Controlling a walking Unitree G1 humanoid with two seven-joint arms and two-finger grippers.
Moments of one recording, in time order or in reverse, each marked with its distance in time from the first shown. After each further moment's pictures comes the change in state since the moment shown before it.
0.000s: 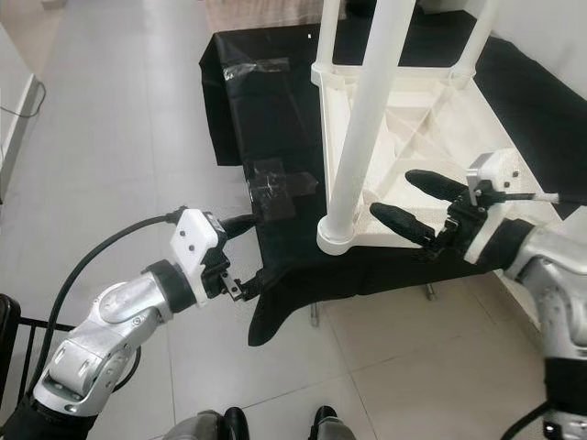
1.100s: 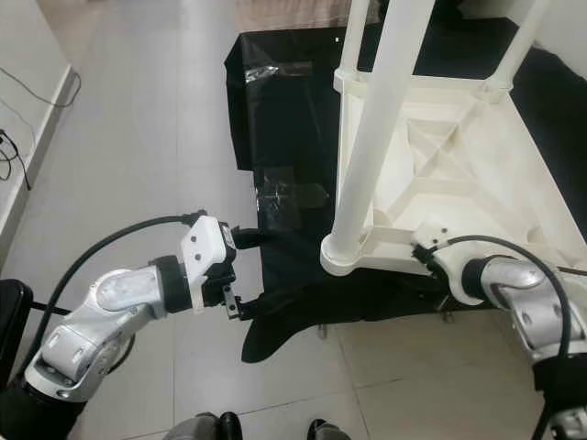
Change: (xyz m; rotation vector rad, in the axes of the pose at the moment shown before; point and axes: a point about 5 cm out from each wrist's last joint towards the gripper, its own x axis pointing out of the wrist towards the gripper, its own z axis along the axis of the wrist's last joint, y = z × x) left arm 0.008 -0.010 0.007 0.089 0.033 -0.270; right arm -0.025 -0.038 -0.068 -0.297 0.786 -0.195
